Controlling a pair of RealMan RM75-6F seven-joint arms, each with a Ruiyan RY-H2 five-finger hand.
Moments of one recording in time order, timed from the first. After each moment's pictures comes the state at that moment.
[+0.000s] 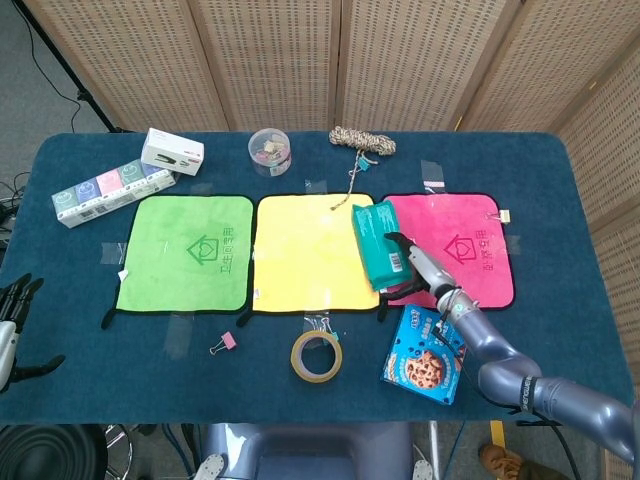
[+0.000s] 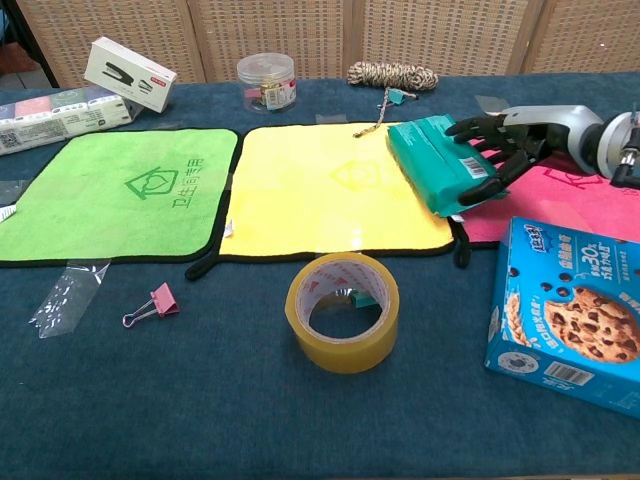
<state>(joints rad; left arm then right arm) -0.08 -0.97 -0.03 -1.82 1.41 1.40 0.00 0.76 -1.48 0.28 -1.31 -1.07 0.56 0.46</state>
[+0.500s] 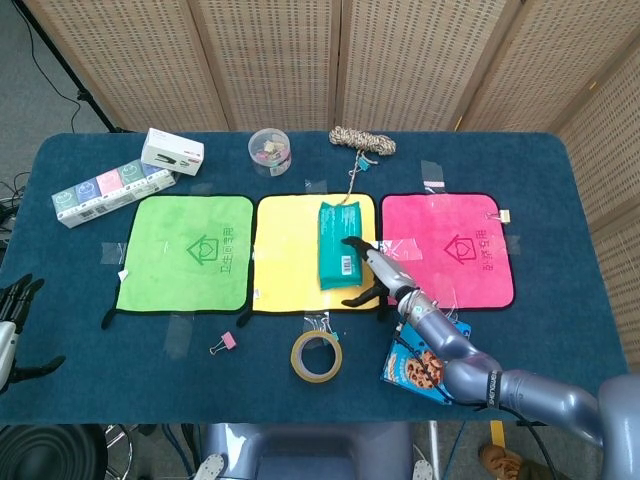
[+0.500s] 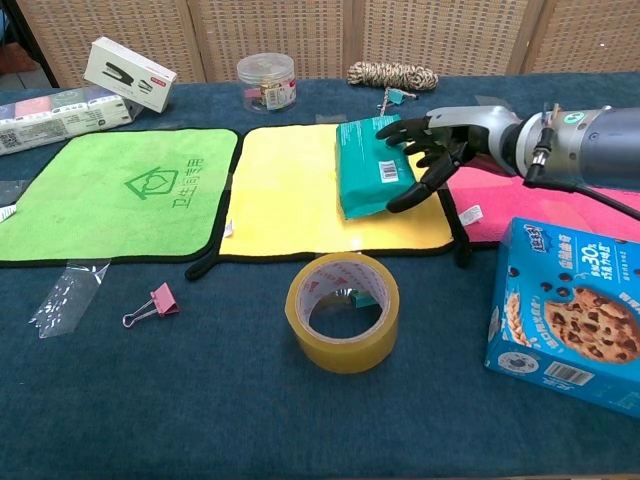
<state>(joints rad) -0.08 -0.96 -0.03 -1.81 1.42 1.40 -0.03 0.87 -1.55 0.30 -1.38 -0.90 0.59 0.27</state>
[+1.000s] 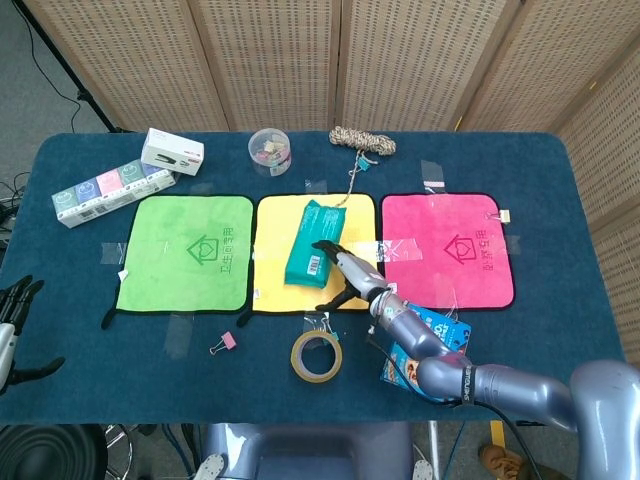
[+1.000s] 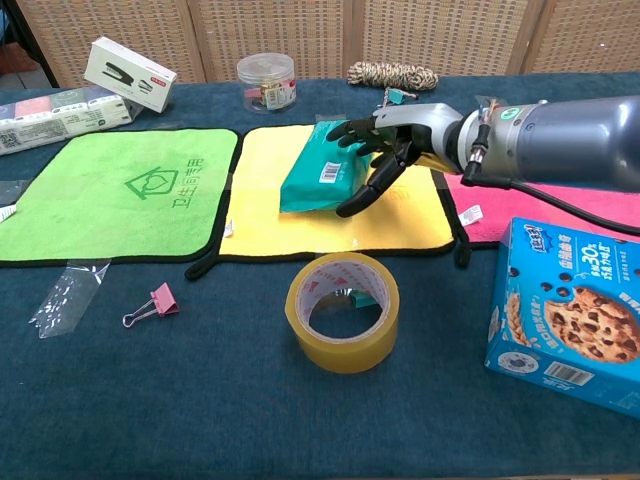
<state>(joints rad) -0.07 -0.95 -0.02 -1.81 1.44 1.41 -0.05 0.97 -1.59 0.30 -1.41 -0.76 0.61 0.13</state>
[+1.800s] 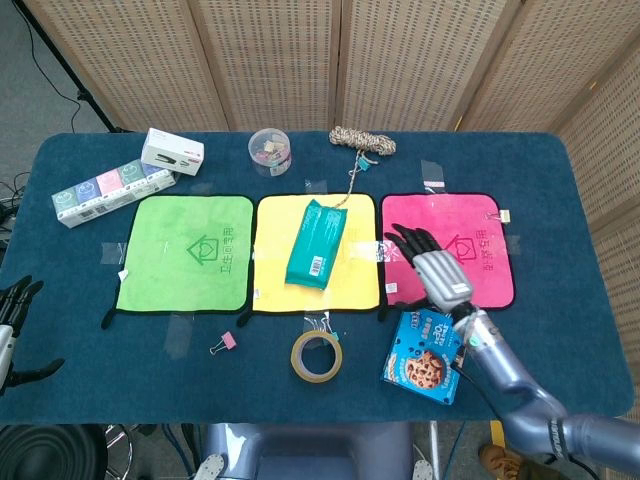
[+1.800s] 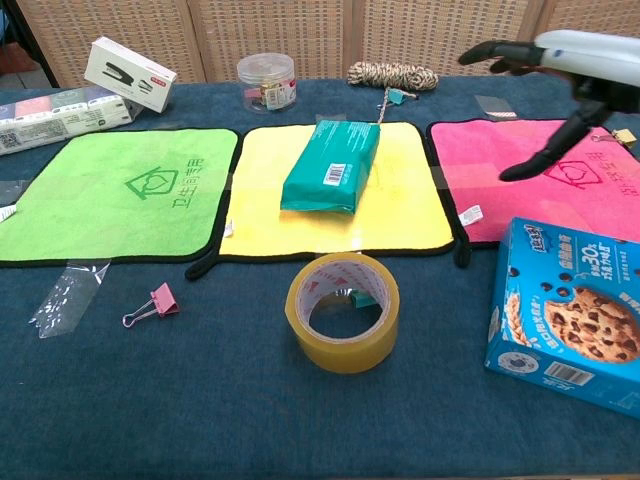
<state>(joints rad) -0.06 -0.95 -0.01 -1.80 1.47 1.43 -0.06 0.66 -1.32 0.10 -1.57 -1.30 1.11 0.07</state>
